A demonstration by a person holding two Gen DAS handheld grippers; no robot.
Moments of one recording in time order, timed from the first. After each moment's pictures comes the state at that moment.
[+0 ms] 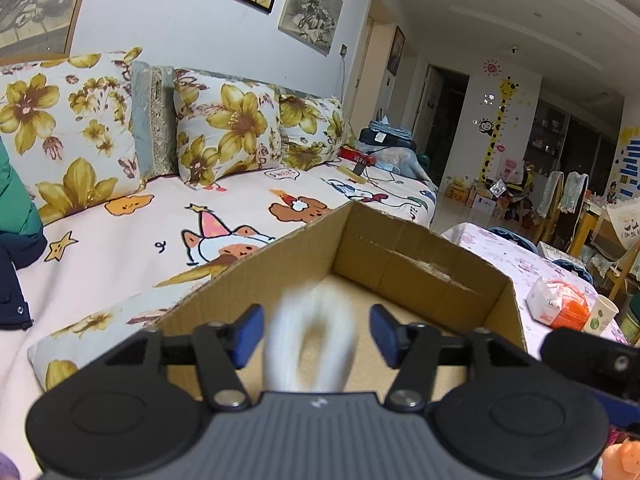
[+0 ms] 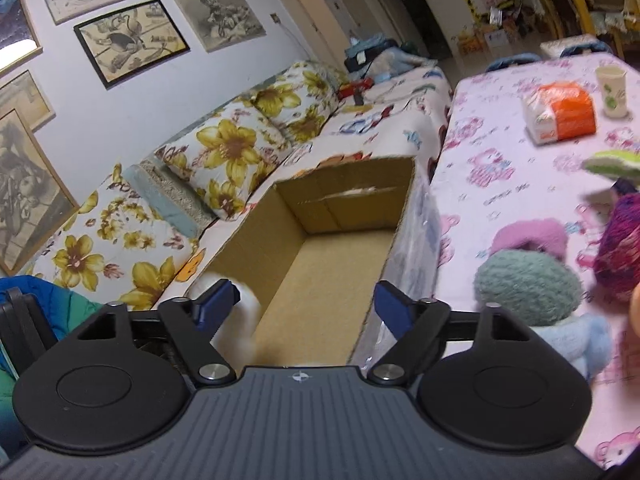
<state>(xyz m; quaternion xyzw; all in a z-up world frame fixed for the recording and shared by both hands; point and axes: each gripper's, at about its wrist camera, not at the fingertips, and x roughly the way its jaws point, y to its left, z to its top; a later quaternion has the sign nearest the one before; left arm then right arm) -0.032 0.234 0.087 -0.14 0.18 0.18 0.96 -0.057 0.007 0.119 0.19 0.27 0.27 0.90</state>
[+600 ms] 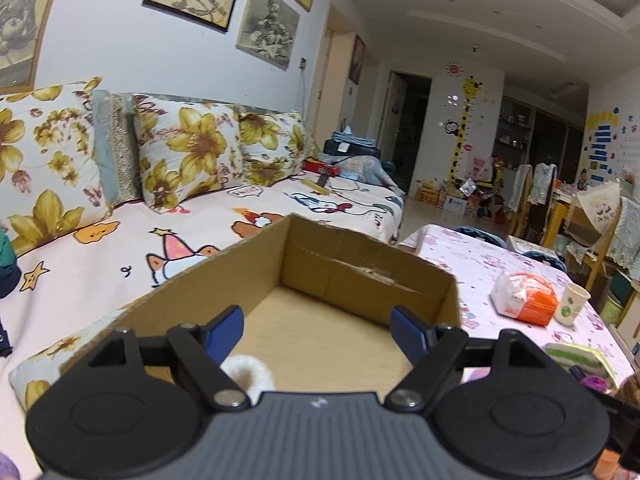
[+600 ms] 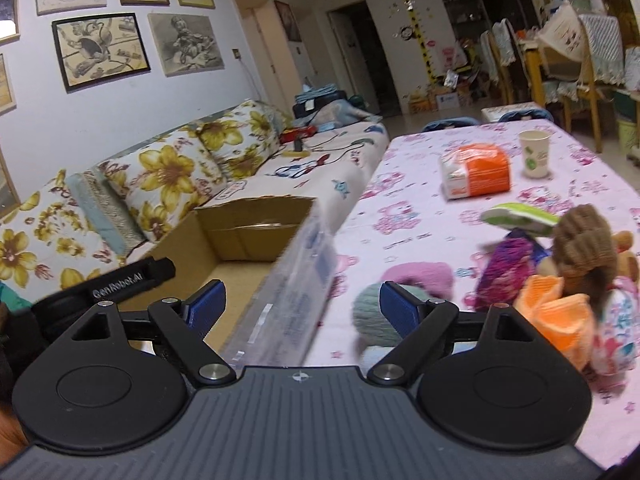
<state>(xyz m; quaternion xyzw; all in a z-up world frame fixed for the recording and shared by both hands) -0.031 0.201 0.100 -0.11 0.16 0.13 0.97 -0.079 -0.029 0.105 0.13 0.21 0.17 0.95</state>
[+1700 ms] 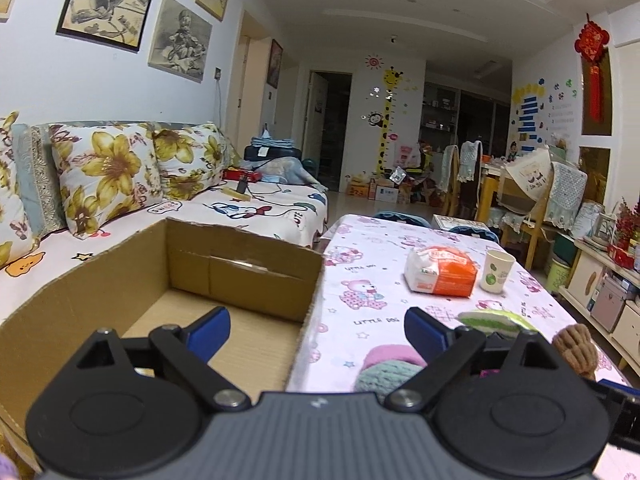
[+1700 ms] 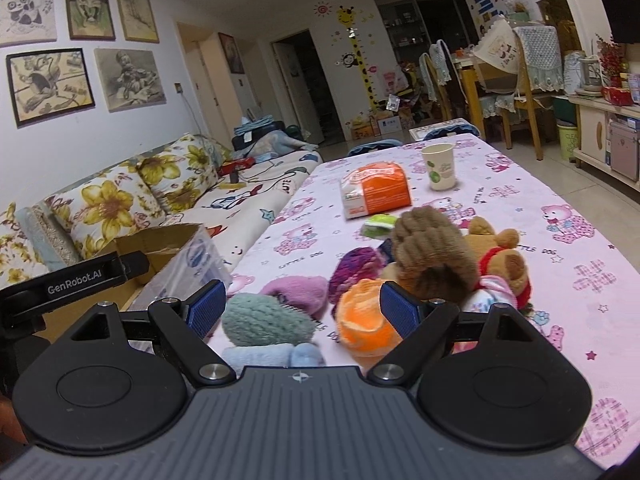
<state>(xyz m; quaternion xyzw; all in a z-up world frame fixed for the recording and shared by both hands) -0.024 0.121 0.095 -0.05 0.15 0.03 0.99 -0.085 -0.076 0.089 0.15 0.18 0.08 0.97</state>
